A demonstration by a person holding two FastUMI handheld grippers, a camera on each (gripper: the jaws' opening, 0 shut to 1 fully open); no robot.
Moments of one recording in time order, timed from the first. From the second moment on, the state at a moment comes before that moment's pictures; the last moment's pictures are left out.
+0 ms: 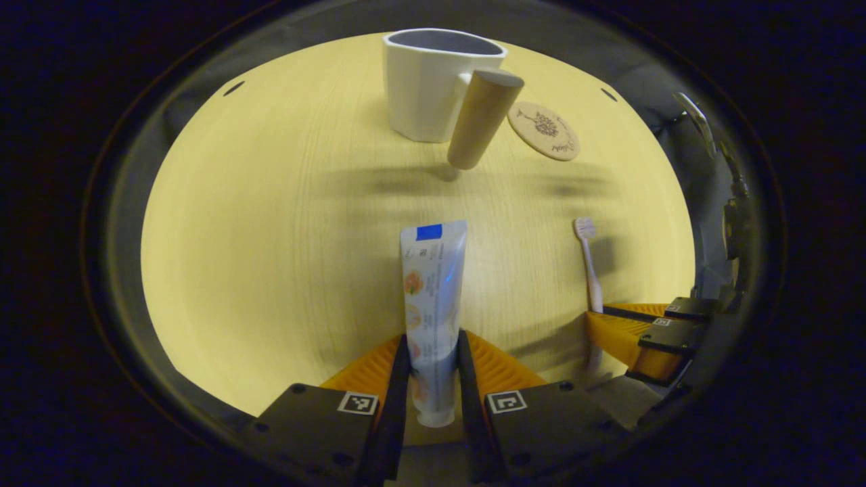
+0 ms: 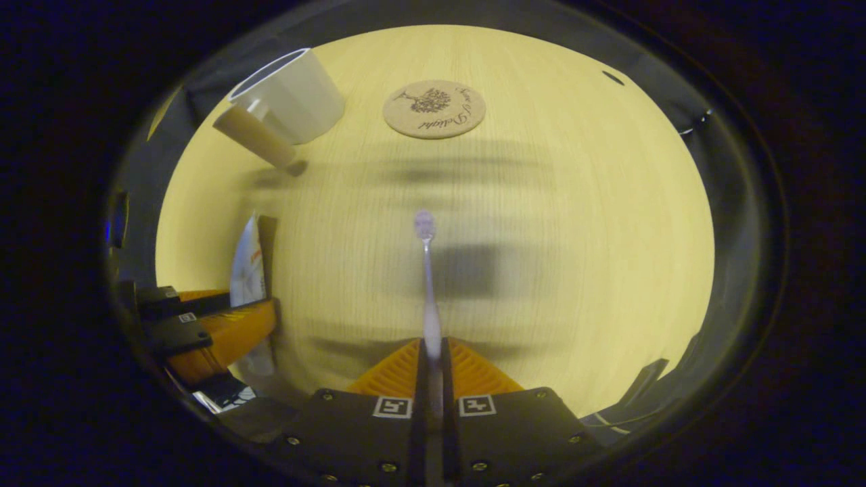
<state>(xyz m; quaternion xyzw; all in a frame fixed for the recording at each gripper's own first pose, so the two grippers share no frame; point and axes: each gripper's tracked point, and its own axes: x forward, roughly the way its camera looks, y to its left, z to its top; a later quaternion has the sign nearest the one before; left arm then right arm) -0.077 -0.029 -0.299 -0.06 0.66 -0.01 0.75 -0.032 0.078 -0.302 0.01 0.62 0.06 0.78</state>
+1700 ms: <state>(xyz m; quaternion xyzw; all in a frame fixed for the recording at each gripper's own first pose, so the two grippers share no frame) -0.004 0.009 -0.172 -0.11 0.38 0.03 0.92 -0.001 0.095 -0.179 0.11 0.35 0.18 0.91</state>
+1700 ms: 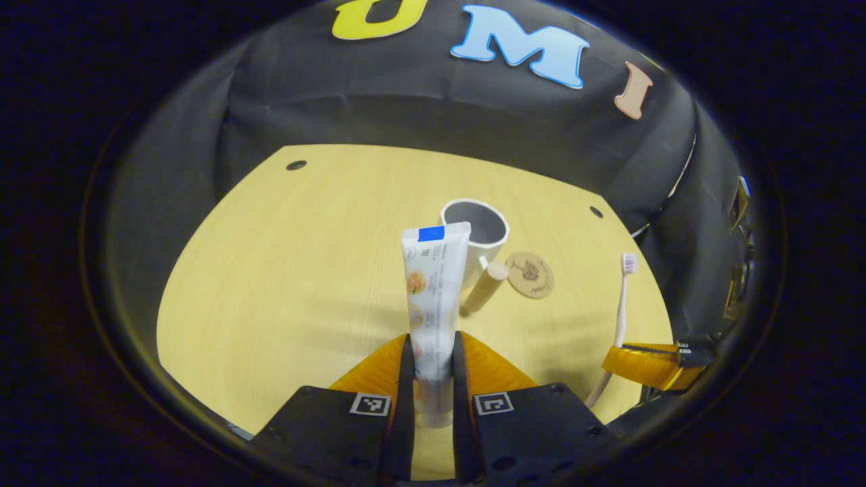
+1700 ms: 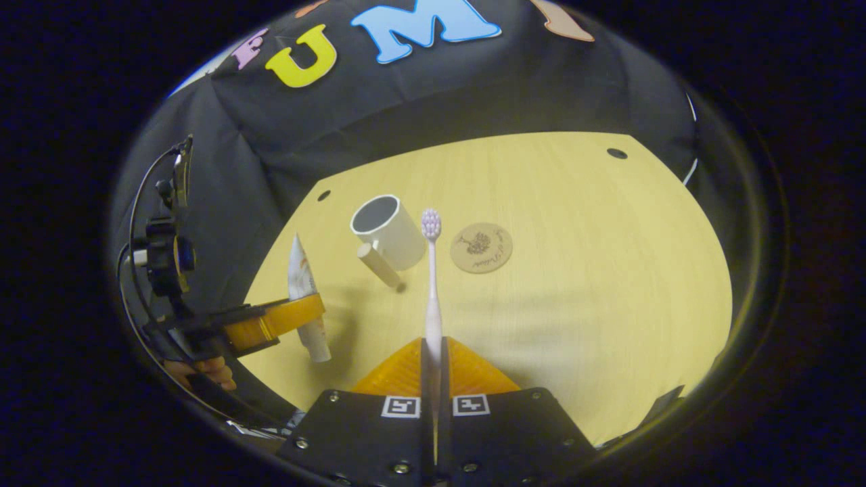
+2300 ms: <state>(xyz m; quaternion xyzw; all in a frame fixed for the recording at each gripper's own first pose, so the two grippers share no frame) 0.079 0.017 -0.076 -0.11 0.18 0.01 0.98 0.011 0.092 -0.145 0.13 0.30 0.18 0.93</state>
